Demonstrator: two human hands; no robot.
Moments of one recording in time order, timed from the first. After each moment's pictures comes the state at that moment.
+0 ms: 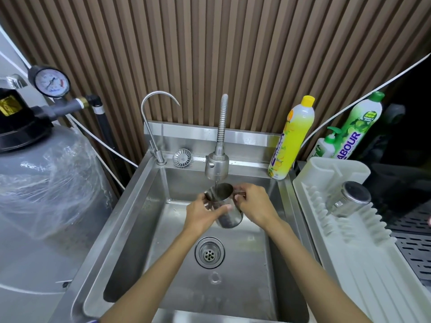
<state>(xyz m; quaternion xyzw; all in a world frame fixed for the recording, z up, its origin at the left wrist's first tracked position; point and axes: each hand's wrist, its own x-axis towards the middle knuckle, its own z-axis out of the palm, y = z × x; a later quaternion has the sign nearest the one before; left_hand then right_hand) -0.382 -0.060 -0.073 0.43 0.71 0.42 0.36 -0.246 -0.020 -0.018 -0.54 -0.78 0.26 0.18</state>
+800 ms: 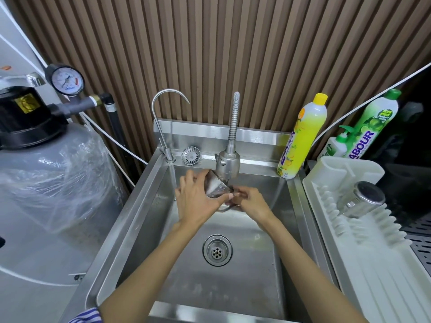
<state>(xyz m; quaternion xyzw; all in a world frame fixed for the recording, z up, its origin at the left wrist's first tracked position) -0.407 -0.066 -0.043 0.54 0.78 0.32 0.05 -0.268 -0.022 -0.035 -0.51 -0.63 0.53 0.26</state>
